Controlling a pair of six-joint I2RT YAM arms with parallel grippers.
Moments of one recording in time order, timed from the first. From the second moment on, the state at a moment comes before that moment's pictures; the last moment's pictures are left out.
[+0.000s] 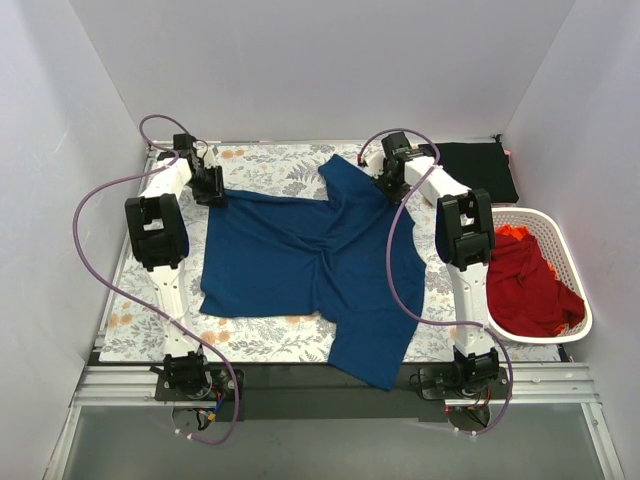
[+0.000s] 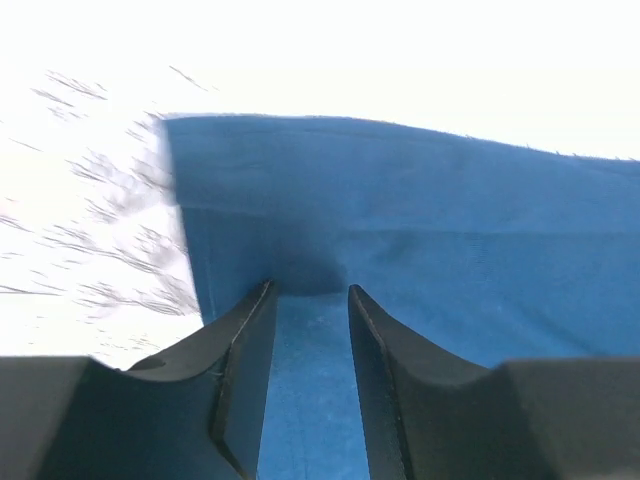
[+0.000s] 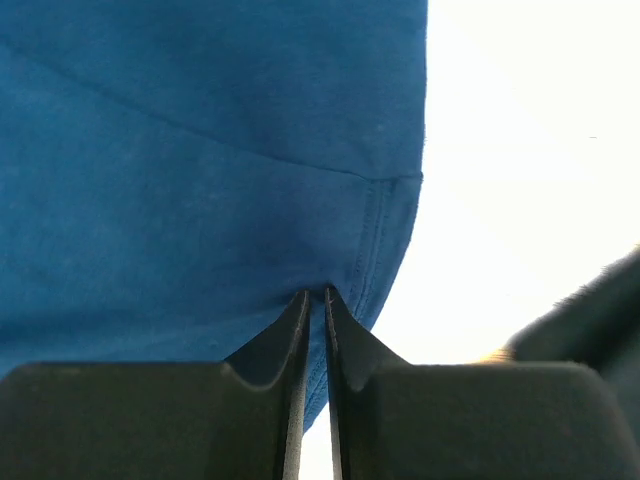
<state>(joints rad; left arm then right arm) 0.09 2.33 1.92 -0.77 0.29 0.02 0.30 2.33 1.94 -0.76 -0.04 -0.54</state>
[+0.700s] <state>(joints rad) 0.11 2.03 1.75 -0.87 0.37 0.20 0.27 1.99 1.81 -0.74 -0.08 -0.58</state>
